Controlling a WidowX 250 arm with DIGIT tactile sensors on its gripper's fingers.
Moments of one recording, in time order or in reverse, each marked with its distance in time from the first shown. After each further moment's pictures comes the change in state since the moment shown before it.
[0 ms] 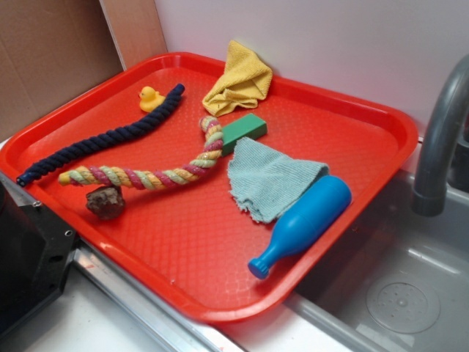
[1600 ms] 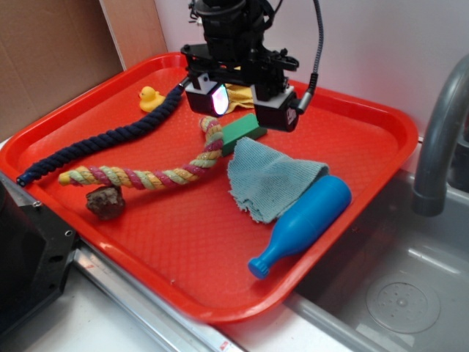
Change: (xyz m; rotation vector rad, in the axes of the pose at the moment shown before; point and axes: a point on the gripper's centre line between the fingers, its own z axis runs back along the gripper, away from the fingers) arm 0.115 -0.049 -0.187 0.005 0.062 0.298
